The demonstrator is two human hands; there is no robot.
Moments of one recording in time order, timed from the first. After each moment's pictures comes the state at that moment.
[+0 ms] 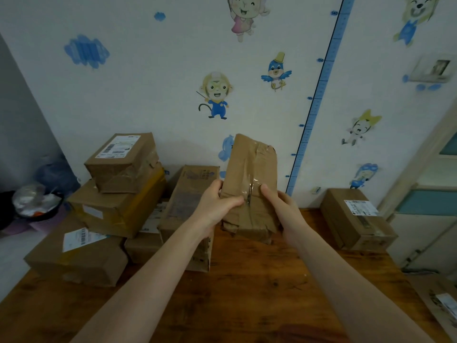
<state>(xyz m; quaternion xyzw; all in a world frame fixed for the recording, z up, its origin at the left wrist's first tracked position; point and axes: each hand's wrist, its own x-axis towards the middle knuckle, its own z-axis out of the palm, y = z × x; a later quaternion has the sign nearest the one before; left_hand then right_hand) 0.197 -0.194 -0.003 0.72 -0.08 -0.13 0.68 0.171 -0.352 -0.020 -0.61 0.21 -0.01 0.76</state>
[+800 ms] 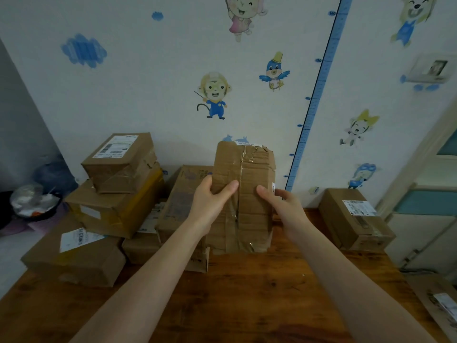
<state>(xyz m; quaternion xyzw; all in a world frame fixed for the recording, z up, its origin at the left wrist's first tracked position) 0.202 -0.196 -0.006 0.71 -0.06 -0.02 0.70 0.175 -0.363 -0.022 -0.69 0.17 -0.02 0.71</state>
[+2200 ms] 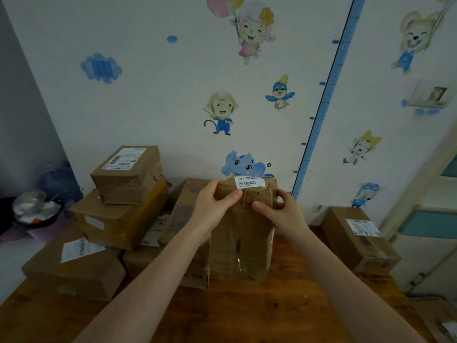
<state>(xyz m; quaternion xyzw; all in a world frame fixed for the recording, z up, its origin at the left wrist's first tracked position) 0.206 -0.189 0.010 0.70 -0.11 0.01 0.71 0.179 -0.354 -0.001 -0.79 0.07 -0.11 0.60</state>
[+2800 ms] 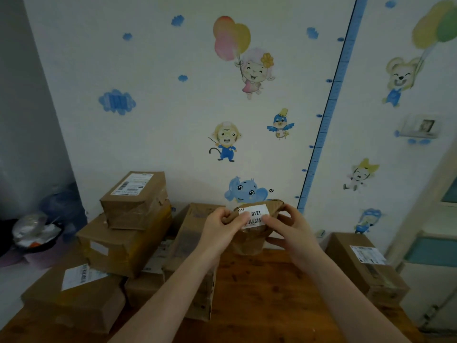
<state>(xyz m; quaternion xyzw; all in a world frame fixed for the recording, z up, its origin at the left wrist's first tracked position) 0.207 -0.191 0.018 0.73 -0.08 0.01 0.68 0.178 -0.351 0.026 -0.67 0.07 -0.07 0.74</state>
